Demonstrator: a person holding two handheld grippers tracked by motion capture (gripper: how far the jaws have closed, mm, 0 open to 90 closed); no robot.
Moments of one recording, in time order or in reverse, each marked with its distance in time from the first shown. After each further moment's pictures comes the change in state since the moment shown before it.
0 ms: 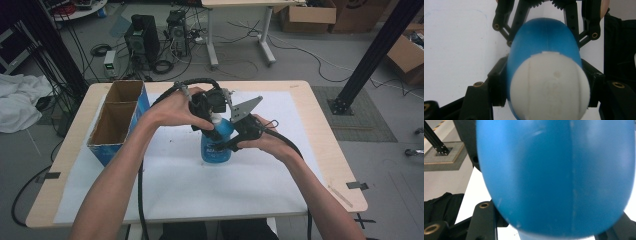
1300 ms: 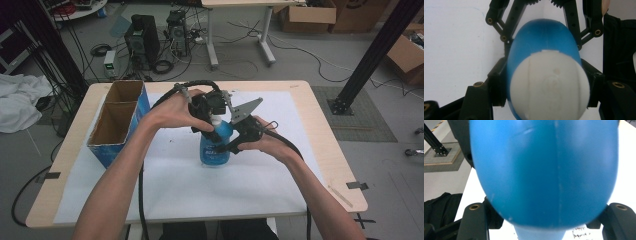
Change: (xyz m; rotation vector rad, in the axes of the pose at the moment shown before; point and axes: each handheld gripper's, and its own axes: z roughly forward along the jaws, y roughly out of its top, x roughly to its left) left arm -0.001 -0.002 0.005 -0.006 -0.008 -0.013; right arm -0.001 -0.006 0.001 0.003 -0.008 0.019
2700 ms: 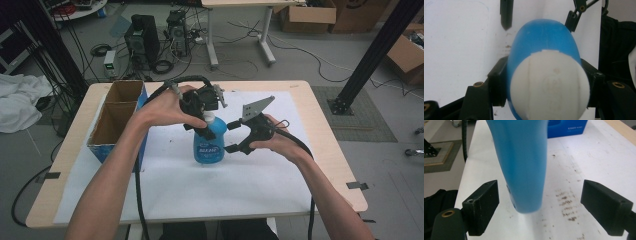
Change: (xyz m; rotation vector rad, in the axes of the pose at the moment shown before) left arm -0.001 -0.012 -0.022 -0.002 0.009 -0.052; right arm -0.001 -0.010 -0.028 0.024 -0.069 0.039
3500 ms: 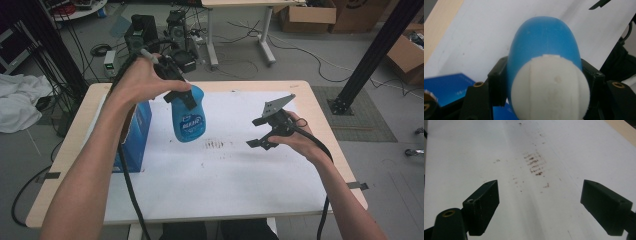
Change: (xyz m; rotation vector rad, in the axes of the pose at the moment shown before) left arm 0.024 -0.014 -0.091 0.051 0.147 -0.478; right arm -0.013 -0.030 -0.047 0.147 -0.197 0.095
